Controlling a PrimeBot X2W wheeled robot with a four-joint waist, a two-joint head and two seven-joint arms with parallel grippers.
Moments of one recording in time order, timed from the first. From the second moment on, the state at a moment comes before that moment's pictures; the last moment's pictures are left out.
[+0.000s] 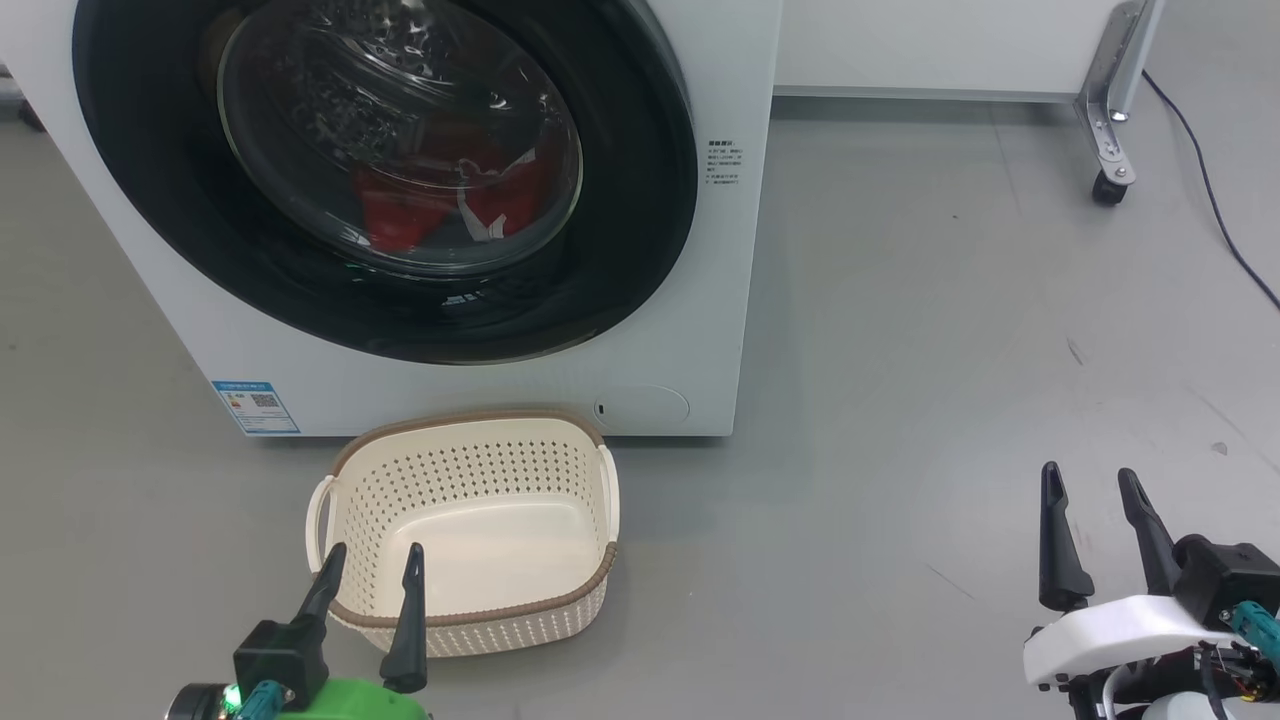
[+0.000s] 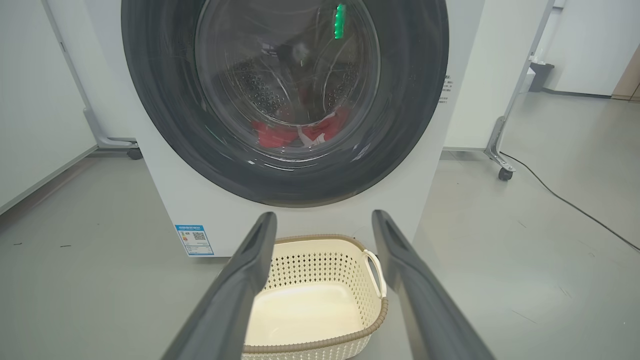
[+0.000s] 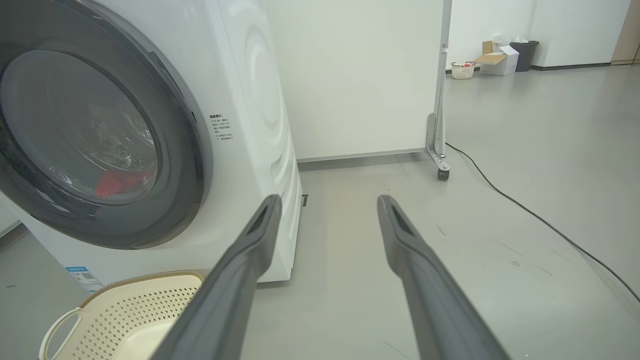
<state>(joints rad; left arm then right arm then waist) 0.01 0.04 -0.20 0.29 -0.32 0.01 -0.25 0.08 -0.09 0.04 0.11 0.35 0.05 -0.18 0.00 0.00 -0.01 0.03</state>
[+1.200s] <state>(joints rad) -0.11 0.04 -0.29 0.25 -0.34 0.01 -0.25 -0.25 -0.05 -0.20 0.04 1.02 0.08 -0.04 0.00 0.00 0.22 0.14</state>
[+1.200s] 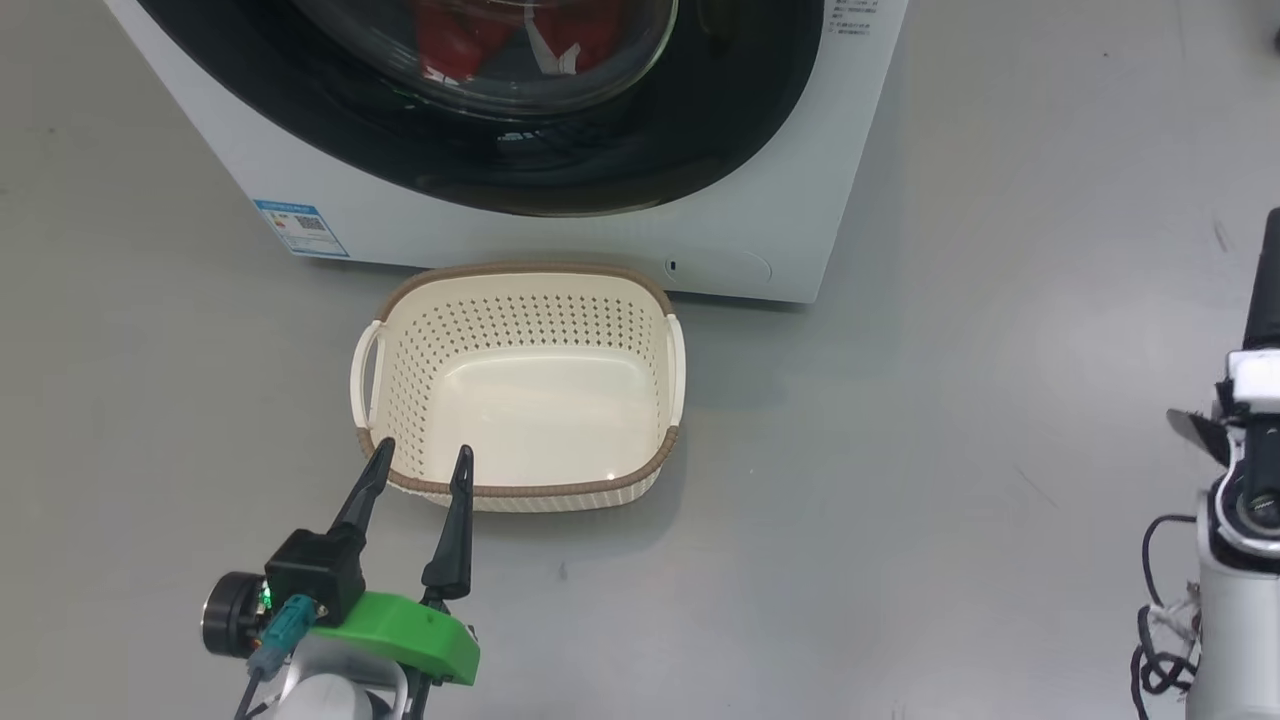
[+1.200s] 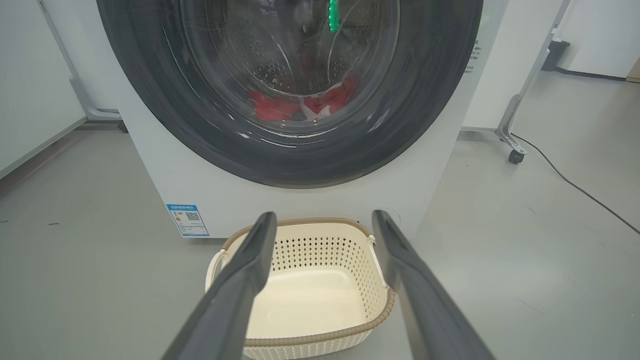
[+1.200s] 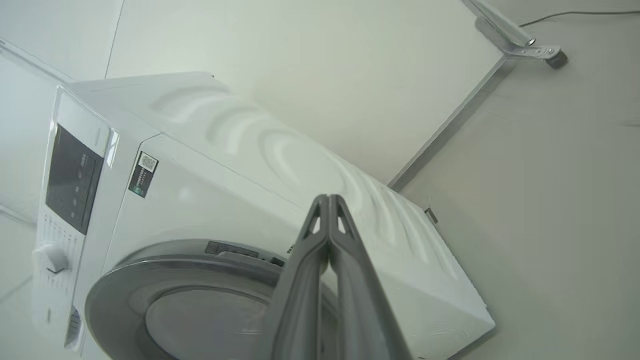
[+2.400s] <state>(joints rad) -0.29 0.03 -0.39 0.21 -0.44 0.01 -0.25 -0.88 -0.11 -0.25 0.17 1.40 -0.12 0.33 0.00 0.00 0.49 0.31</state>
